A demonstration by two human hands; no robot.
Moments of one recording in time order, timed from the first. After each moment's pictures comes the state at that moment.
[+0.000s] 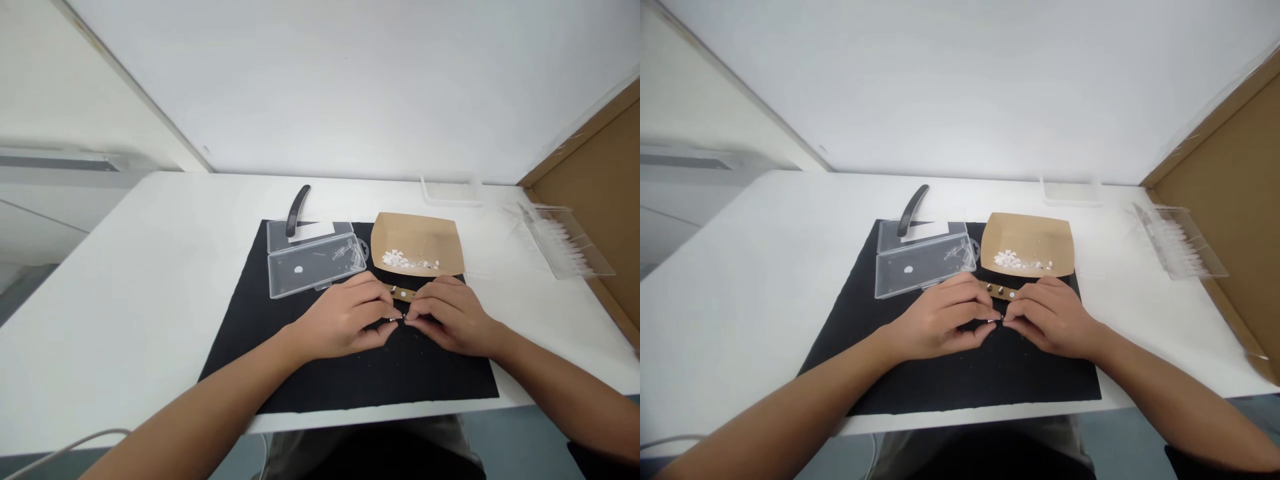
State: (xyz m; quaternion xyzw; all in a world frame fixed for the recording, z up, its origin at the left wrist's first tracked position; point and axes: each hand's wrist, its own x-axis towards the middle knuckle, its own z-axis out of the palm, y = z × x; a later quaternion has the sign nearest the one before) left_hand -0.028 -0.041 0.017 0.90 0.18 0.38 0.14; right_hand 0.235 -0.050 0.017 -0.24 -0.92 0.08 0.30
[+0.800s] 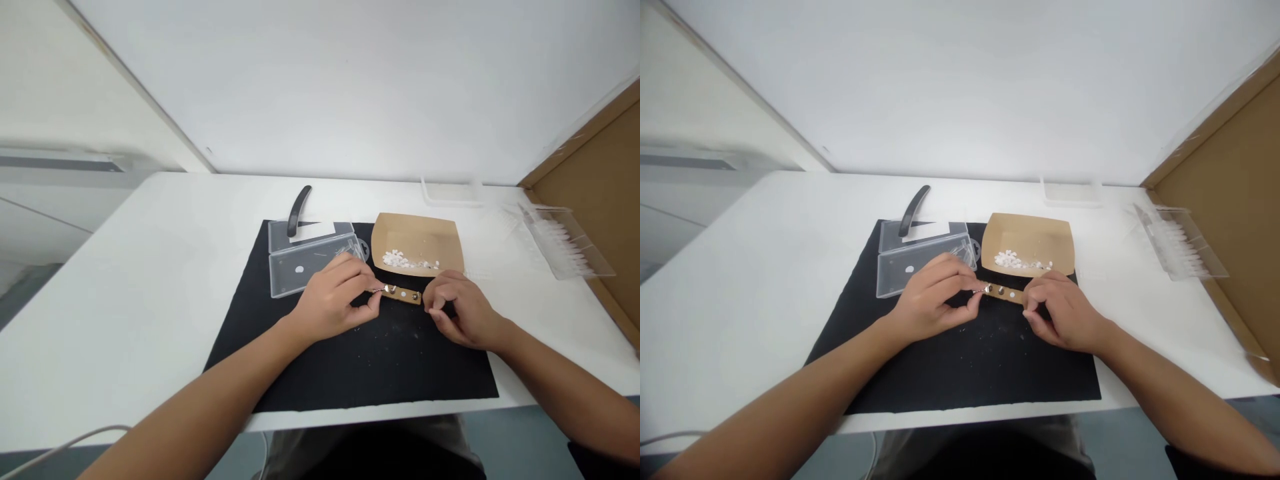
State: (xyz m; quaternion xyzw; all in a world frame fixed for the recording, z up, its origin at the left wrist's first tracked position) left_hand -0.035 -0.026 0.014 0.86 0.26 0.44 0.03; right_hand 0.247 -0.044 0.016 -0.26 -0.89 0.17 0.34
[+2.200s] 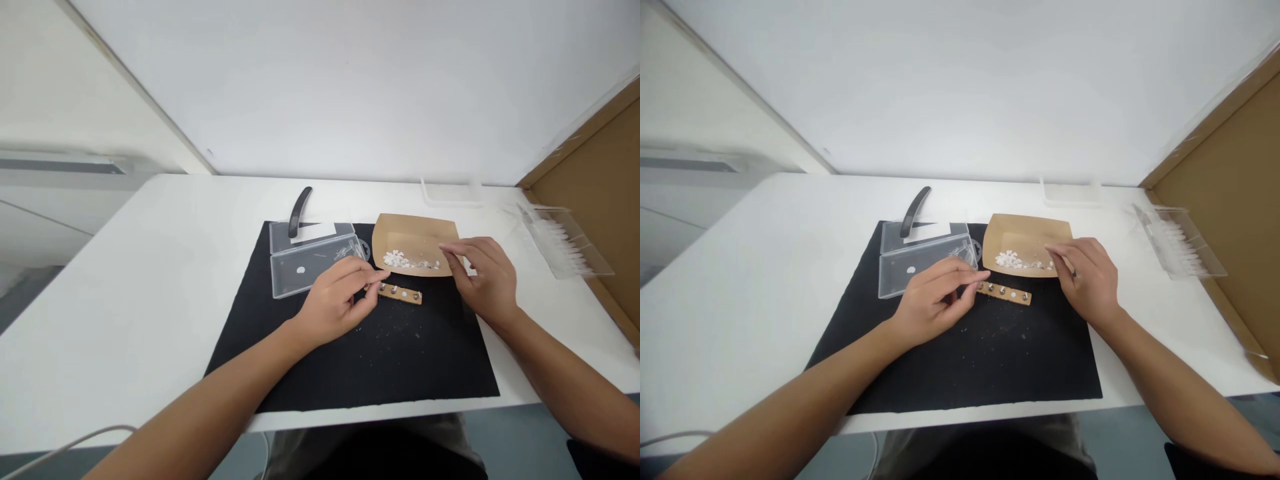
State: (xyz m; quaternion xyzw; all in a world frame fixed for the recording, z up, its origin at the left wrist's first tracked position) left_hand -0.033 -0.034 0.013 0.82 0.29 0.47 0.12; right_hand 0.266 -0.018 0.014 -0.46 -0.80 -0.09 0.38
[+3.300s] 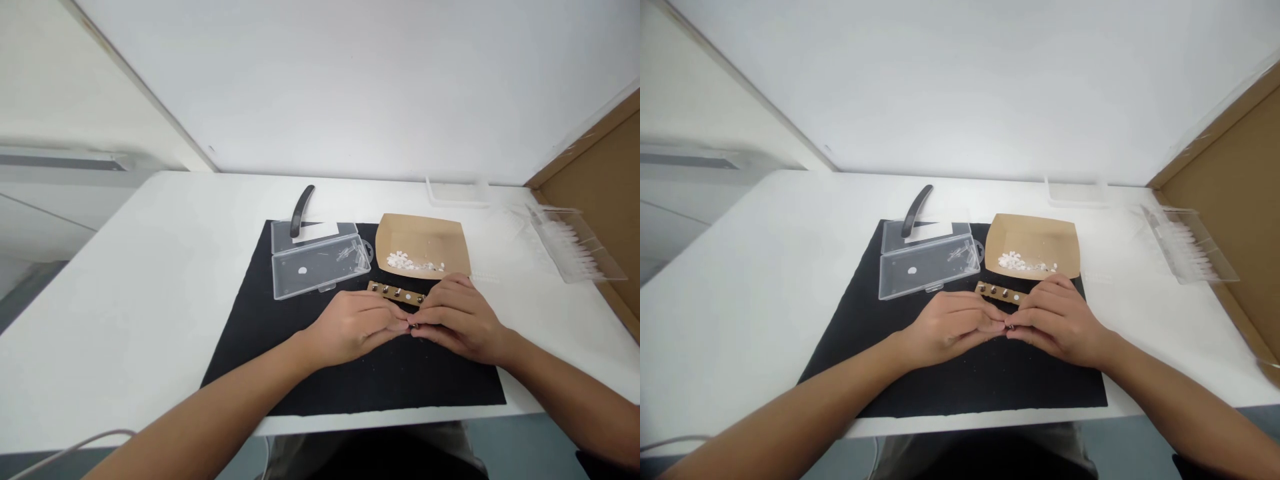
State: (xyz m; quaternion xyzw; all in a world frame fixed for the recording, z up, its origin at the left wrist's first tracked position) left_hand -0.025 -0.049 0.005 0.87 0.17 0.42 0.20; right_hand 0.238 -0.052 0.021 -0.25 -0.91 0.11 0.32
